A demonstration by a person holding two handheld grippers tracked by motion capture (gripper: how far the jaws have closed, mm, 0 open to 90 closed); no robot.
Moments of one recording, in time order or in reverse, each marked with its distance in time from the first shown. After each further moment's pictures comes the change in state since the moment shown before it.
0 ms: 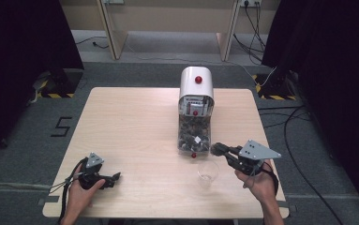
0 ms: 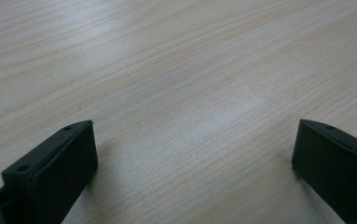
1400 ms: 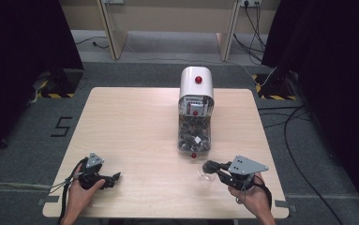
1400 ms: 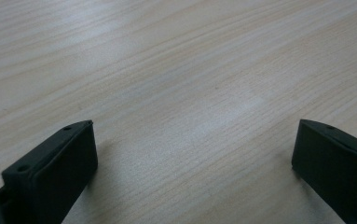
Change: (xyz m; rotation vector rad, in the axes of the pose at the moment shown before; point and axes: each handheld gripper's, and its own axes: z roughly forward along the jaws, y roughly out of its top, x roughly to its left) left arm 0.000 0.000 0.000 0.000 0.000 0.000; right arm 0.033 -0.026 0.006 0.101 0.098 -0.008
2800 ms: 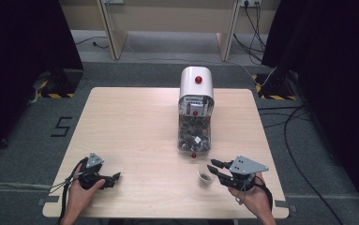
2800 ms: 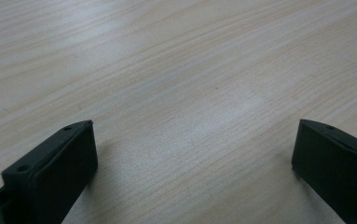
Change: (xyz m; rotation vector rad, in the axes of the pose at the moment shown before) left arm 0.000 0.000 0.000 0.000 0.000 0.000; right arm -0.004 -0.008 0.000 0.021 -0.030 0.029
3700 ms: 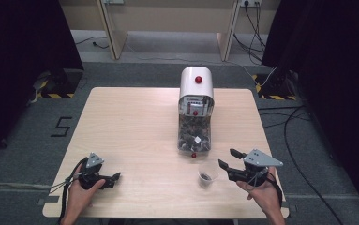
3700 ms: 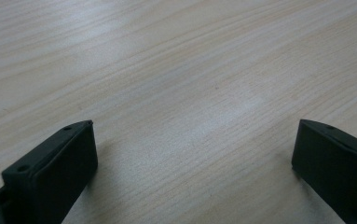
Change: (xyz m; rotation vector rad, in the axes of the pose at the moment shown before) left arm 0.000 0.000 0.000 0.000 0.000 0.000; right arm -0.028 -0.007 -0.017 -0.012 -0.156 0.144
